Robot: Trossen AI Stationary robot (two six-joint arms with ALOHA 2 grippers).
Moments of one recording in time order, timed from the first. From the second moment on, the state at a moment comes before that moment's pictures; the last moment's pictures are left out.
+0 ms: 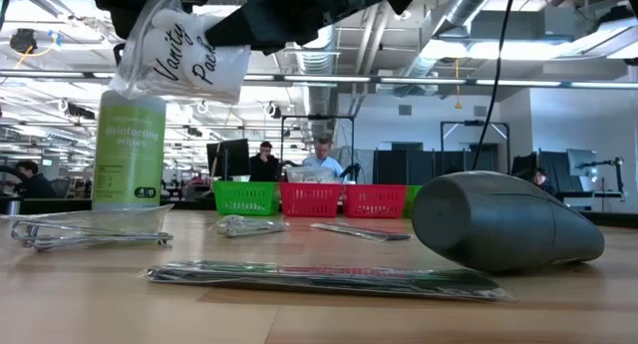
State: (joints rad) left arm -0.29 1.12 0.72 -0.22 0.04 -0.84; right arm 0.14 1.97 1.48 -0.09 -0.23 -0.38
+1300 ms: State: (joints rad) left arm -0.39 0.91 0.66 -0.22 -0.18 -0.71; right arm -0.07 1.96 1.48 -0.18 -0.23 -0.21
